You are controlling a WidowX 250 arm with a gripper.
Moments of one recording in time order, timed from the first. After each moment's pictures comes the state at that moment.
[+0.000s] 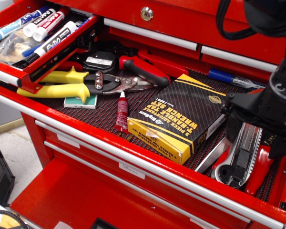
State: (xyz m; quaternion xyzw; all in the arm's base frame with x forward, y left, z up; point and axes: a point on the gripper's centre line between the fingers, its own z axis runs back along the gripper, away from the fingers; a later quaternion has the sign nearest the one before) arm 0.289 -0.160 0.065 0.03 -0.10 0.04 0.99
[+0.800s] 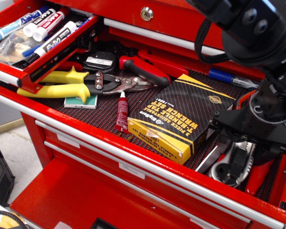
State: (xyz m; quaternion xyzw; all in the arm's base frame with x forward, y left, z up) arm 0.285 -0.156 0.043 0.03 -0.13 0.06 0.99
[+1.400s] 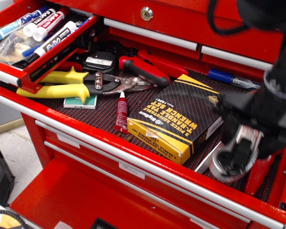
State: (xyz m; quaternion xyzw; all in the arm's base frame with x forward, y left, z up) arm 0.269 -0.144 0.091 0.06 -0.06 0.03 1.00
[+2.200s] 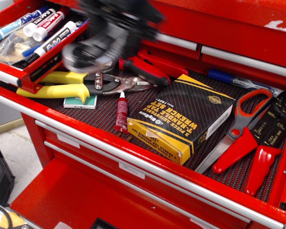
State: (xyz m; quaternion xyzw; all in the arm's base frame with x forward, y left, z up) arm 0.258 0.038 0.165 0.10 -0.08 0.03 0.99
